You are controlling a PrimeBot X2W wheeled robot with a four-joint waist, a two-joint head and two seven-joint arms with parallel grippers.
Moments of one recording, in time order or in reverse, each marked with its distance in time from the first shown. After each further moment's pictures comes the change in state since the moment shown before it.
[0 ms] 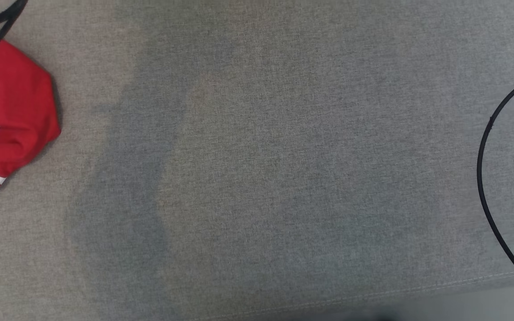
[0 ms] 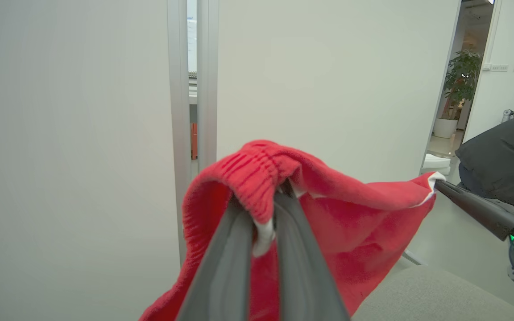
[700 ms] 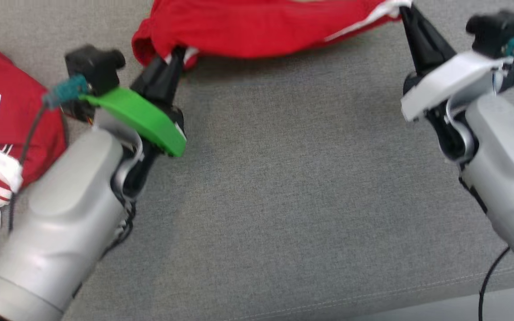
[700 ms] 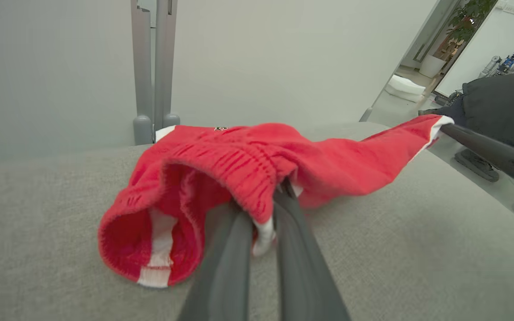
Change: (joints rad) left arm 0.662 0.040 -0.208 -0.077 -0.098 0.008 -0.186; right arm 0.655 -0.104 0.117 -0.267 0.045 0.000 -0.020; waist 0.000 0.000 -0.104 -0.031
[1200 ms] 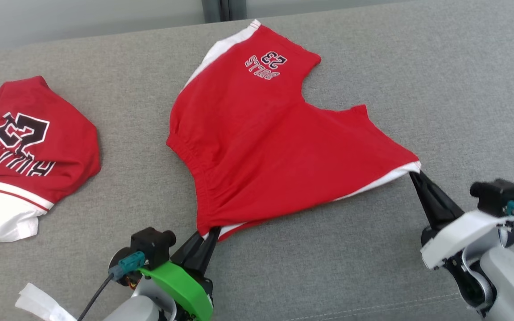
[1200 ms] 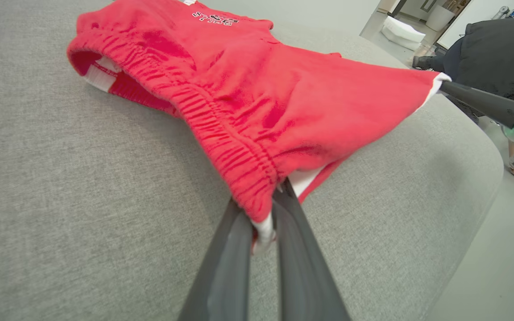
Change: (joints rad) left arm 0.607 0.027 0.003 -0.257 0.174 0.091 -0.001; right arm 0.614 -0.095 -0.105 -0.262 0.006 0.000 0.000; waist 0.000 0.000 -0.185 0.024
